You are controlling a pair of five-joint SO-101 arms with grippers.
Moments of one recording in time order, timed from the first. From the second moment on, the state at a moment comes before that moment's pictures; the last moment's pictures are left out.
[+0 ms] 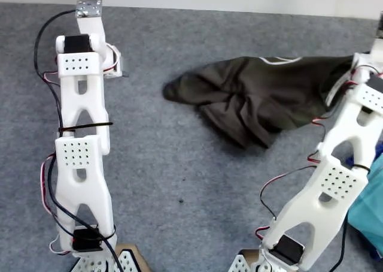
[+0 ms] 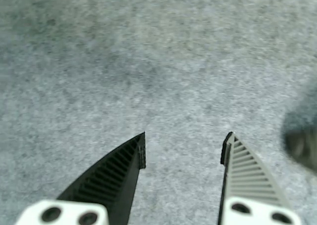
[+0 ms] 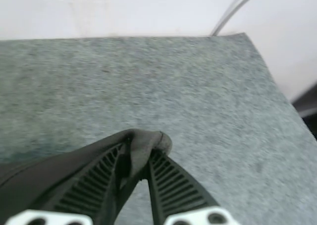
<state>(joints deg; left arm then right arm) -10.7 57.9 -74.3 93.1 3.4 27.2 46.1 -45.9 34.3 18.7</state>
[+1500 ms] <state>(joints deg) 1.0 67.7 -74.2 78.4 3.5 13.5 -1.8 -29.1 96.0 8.7</state>
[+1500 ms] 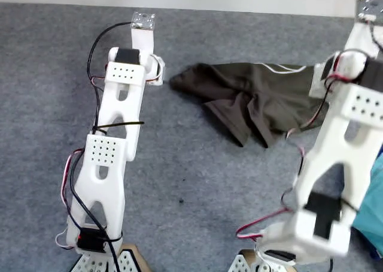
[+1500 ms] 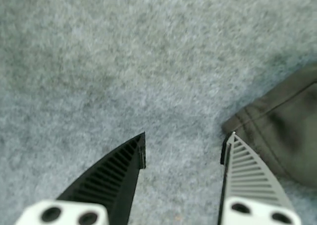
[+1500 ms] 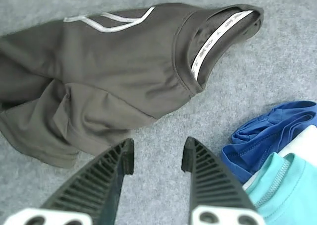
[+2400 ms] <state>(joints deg) 7.5 74.4 -74.5 71.0 3.6 13.7 -16.3 17.6 68.0 9.5</state>
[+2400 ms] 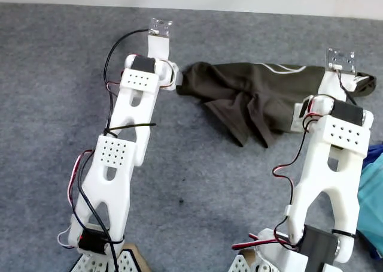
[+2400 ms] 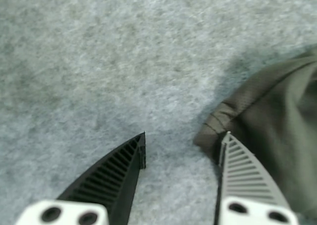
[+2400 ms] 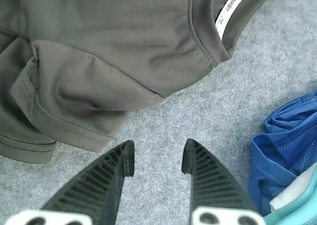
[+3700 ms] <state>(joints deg) 9.3 84.0 -90.2 70.5 13.8 5.1 -36.8 23.5 81.3 9.5</state>
